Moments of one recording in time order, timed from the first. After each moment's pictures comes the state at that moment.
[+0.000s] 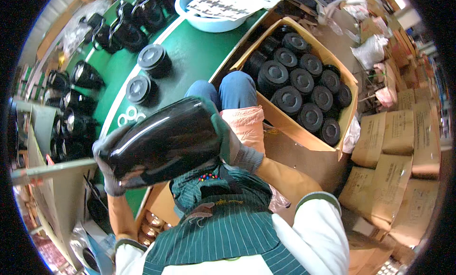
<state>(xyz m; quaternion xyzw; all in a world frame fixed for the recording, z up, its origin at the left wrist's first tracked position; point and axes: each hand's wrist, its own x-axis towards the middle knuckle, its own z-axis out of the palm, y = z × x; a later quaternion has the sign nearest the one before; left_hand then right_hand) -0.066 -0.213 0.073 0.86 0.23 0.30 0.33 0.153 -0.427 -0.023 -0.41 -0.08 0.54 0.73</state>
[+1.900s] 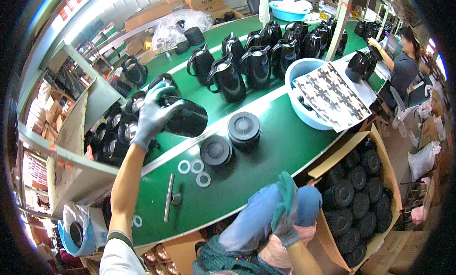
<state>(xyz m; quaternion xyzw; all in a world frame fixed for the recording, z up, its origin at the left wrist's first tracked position) -0.020 0.070 0.086 0.85 0.41 0.33 0.08 0.212 -0.299 -0.042 -0.59 -0.48 0.23 0.61</state>
